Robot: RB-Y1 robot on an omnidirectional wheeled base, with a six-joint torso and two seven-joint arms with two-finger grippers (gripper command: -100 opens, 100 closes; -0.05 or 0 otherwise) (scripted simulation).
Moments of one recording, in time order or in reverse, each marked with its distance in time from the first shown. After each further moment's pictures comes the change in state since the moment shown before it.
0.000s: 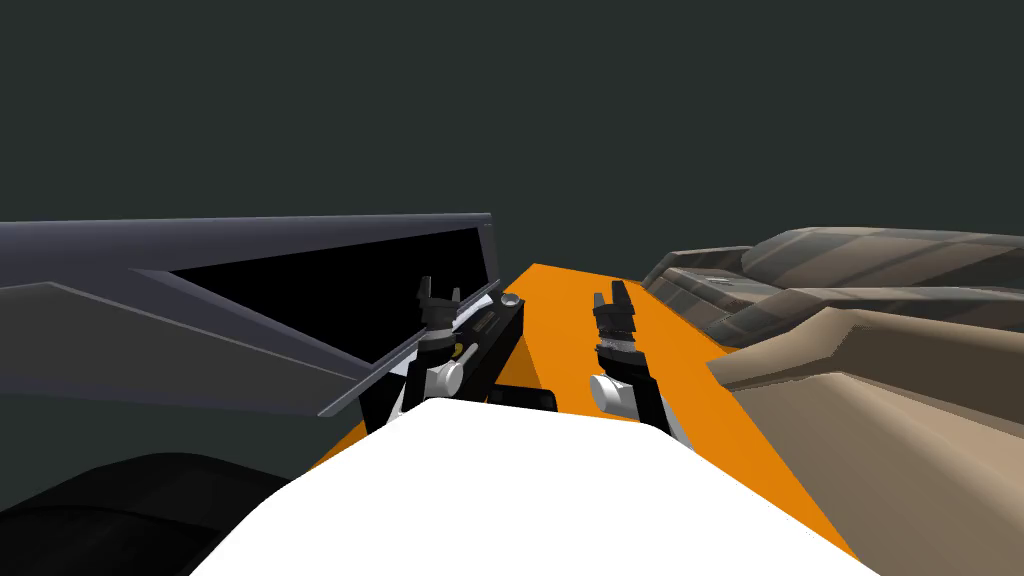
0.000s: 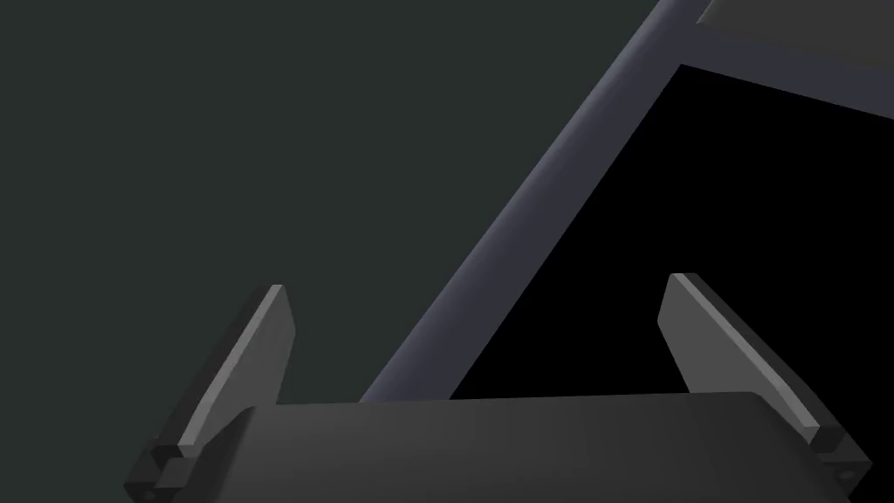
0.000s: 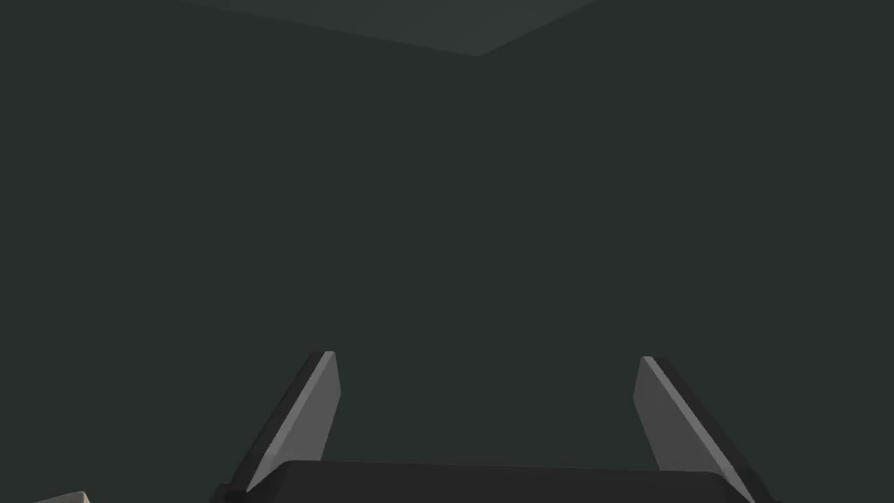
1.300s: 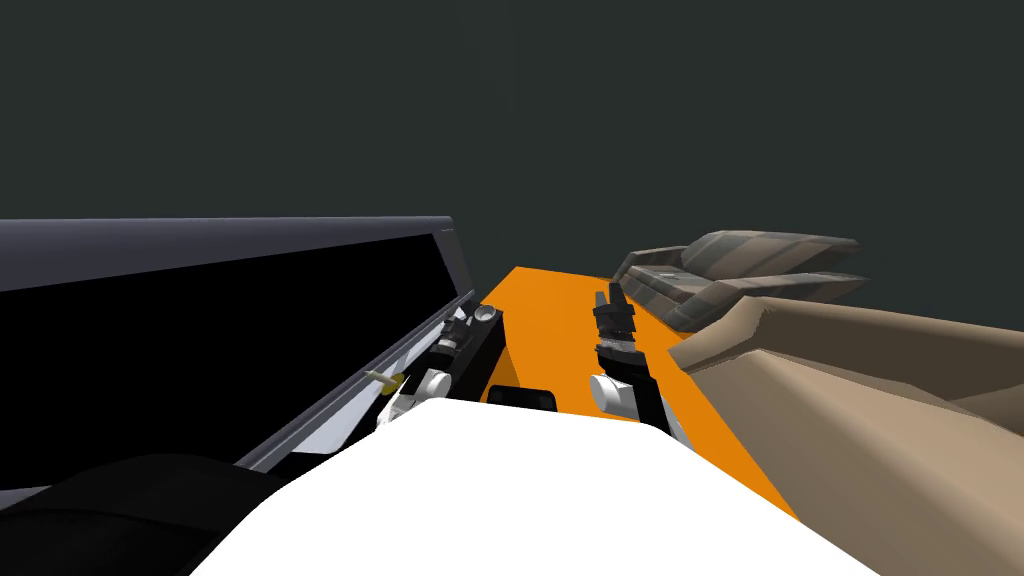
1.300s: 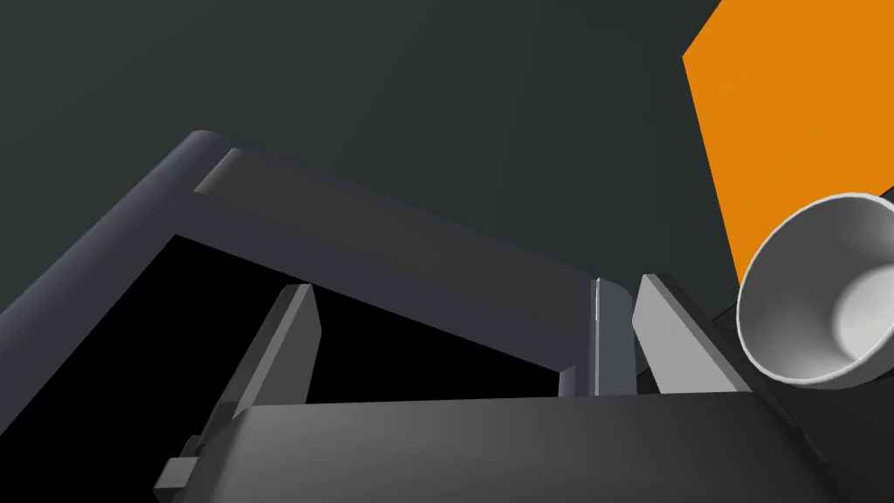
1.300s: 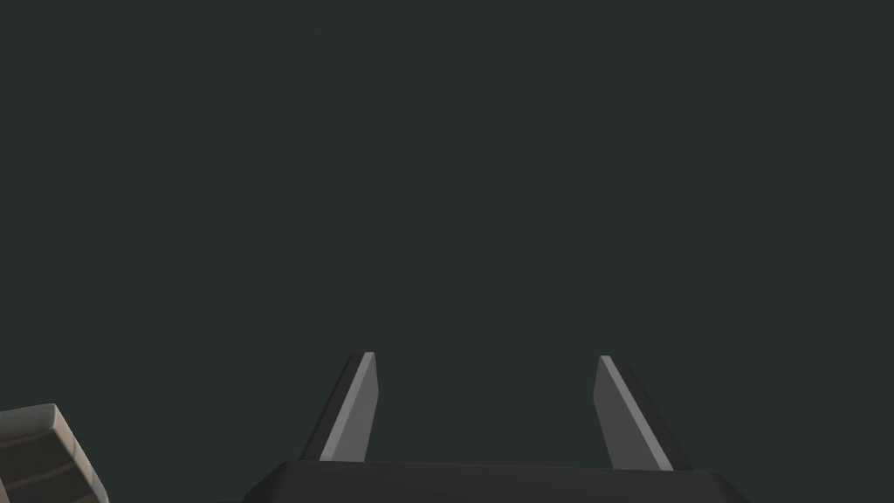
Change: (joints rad) left arm -0.019 0.322 -0.014 0.298 0.278 0.228 0.205; right arm 0.000 0.000 0.000 0.000 0.000 0.000 0.000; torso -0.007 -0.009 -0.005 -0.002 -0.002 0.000
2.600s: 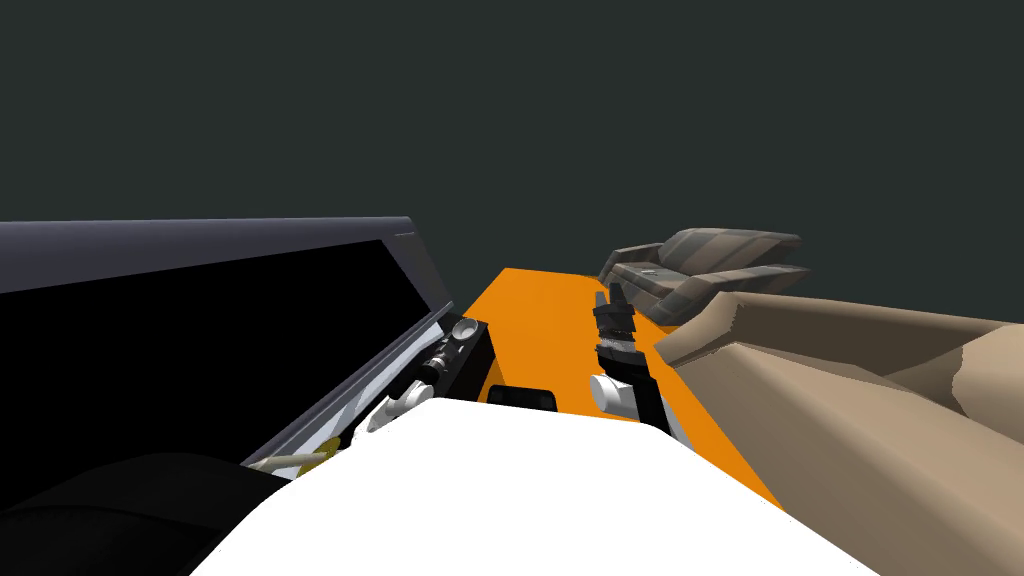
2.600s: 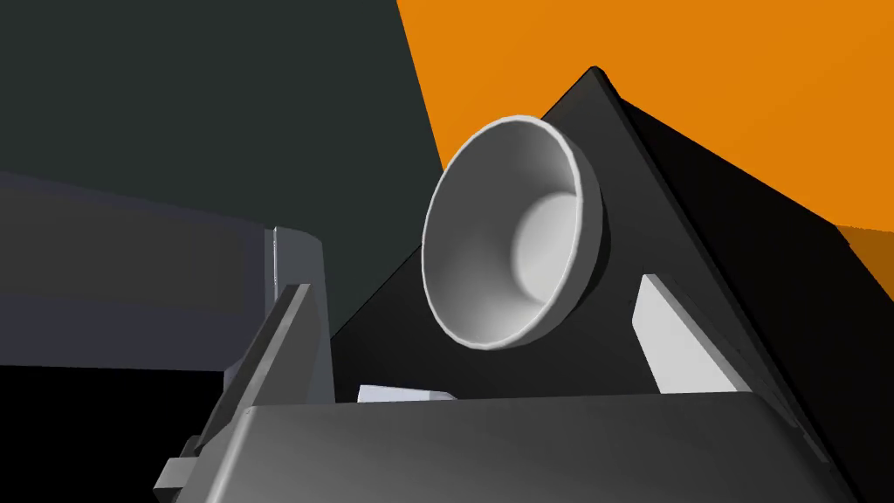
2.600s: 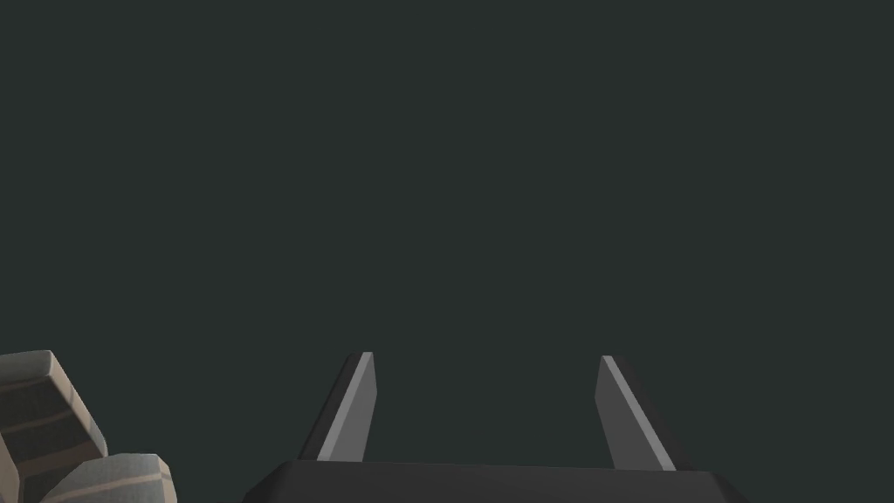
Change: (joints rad) left arm 0.019 0.178 0.006 0.283 0.228 0.221 0.142; right arm 0.000 0.000 0.000 0.000 0.000 0.000 0.000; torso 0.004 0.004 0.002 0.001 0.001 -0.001
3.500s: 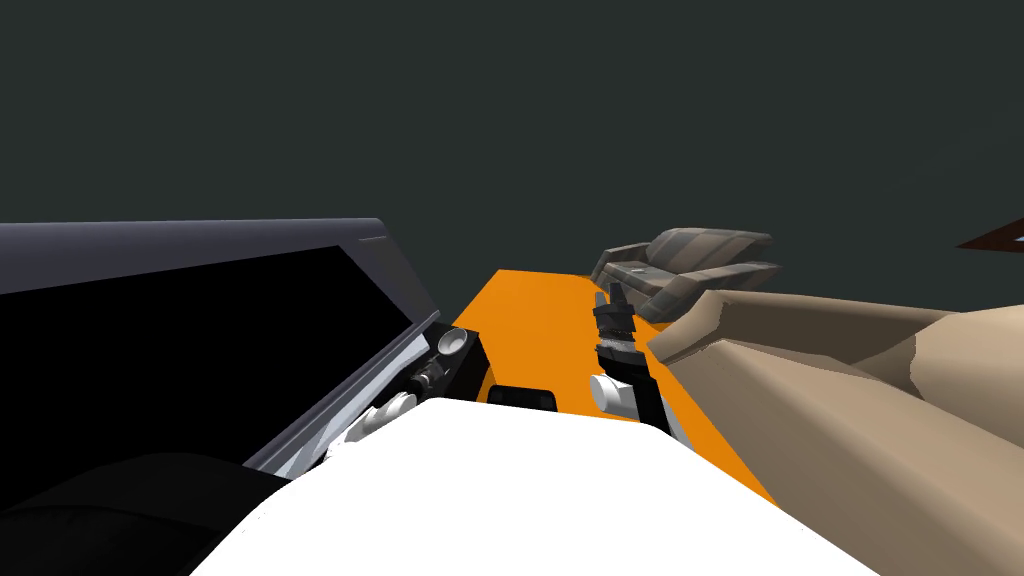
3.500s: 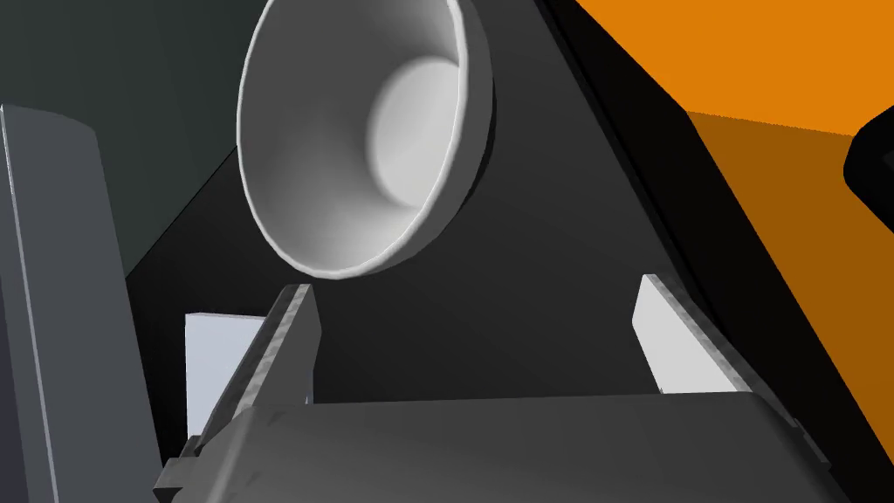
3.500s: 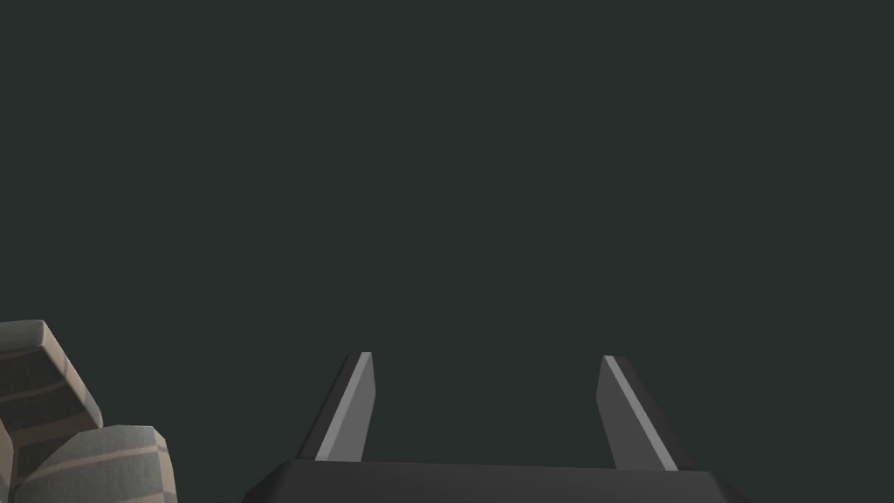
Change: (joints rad) left arm 0.001 0.104 0.000 0.234 0.166 0.138 0.072; right arm 0.000 0.000 0.000 0.000 0.000 0.000 0.000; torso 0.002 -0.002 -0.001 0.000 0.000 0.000
